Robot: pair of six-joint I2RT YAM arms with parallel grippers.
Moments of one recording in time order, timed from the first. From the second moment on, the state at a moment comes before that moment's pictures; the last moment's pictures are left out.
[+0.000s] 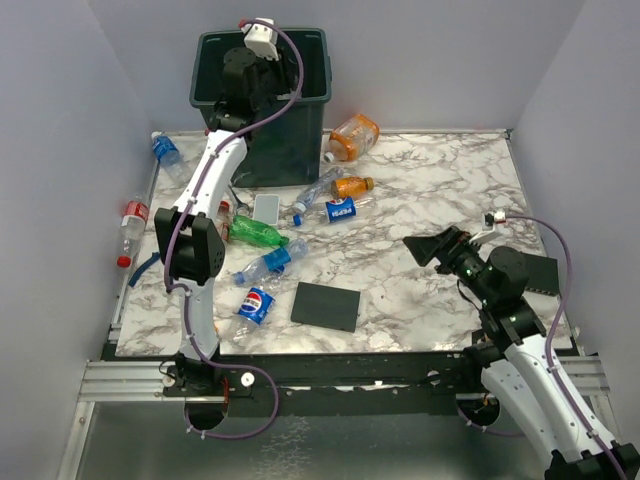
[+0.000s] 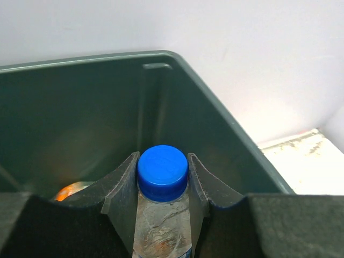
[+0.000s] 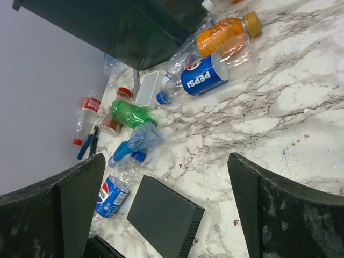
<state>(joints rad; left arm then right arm) -0.25 2.08 2.16 -0.02 0.11 -0.14 0.27 0.53 0.42 -0.03 -0.23 0.71</state>
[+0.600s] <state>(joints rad) -0.30 1.85 1.99 0.05 0.16 -0.23 0.27 0.61 0.50 -0.04 -0.19 0.66</state>
